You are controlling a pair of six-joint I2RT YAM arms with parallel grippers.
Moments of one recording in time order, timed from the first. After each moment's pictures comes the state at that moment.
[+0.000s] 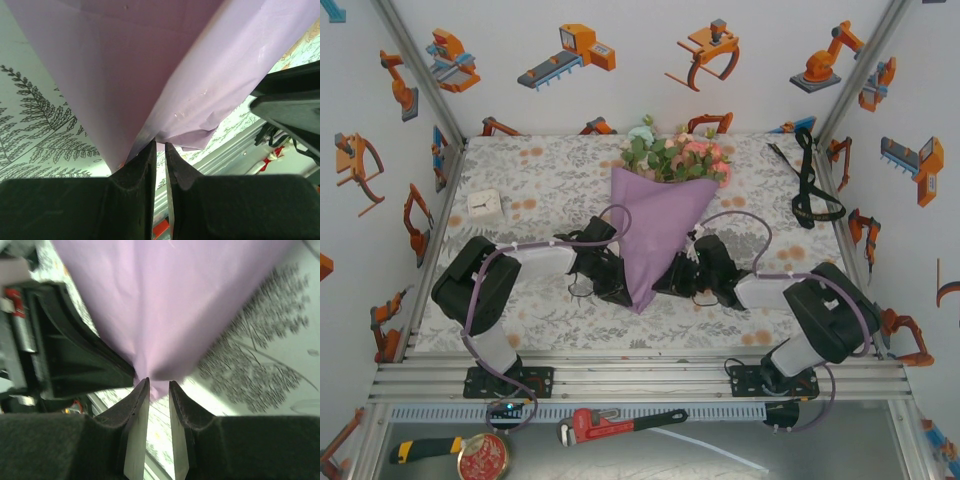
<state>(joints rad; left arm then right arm) -0.71 1.74 0.88 -0.33 0.47 -0.70 0.62 1.51 0.49 0.37 -0.40 0.91</state>
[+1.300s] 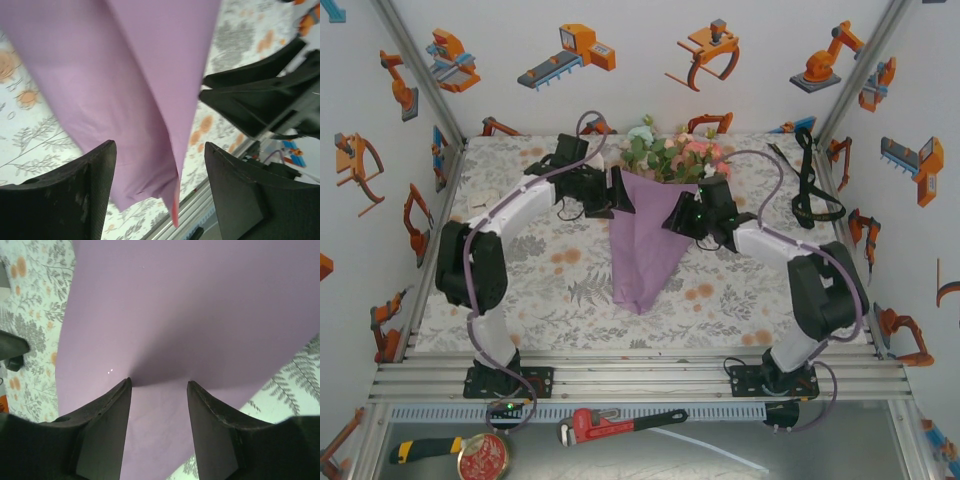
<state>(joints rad) -0.44 1.87 1.51 -0.56 0.49 -0.46 0.45 1.67 0.98 -0.03 -0.21 0.67</state>
